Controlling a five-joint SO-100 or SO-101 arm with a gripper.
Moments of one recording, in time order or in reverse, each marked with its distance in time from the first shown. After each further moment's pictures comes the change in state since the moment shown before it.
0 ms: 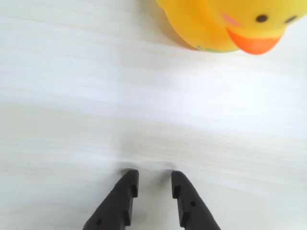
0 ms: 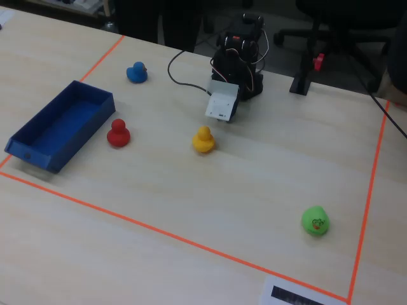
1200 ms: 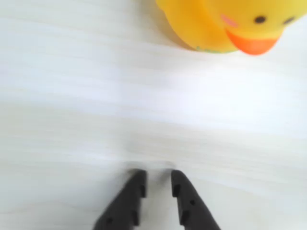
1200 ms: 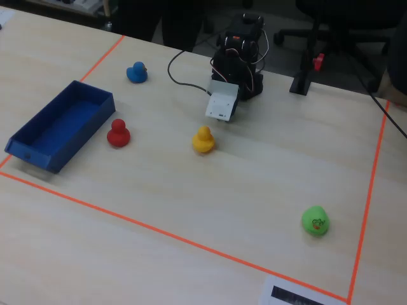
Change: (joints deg) arm 0.0 0.0 0.0 0.0 0.0
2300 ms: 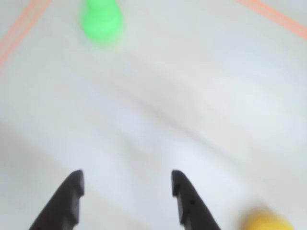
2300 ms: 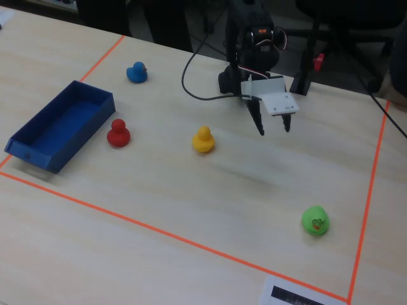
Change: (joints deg) arm -29.5 -68.6 -54.5 -36.7 5.7
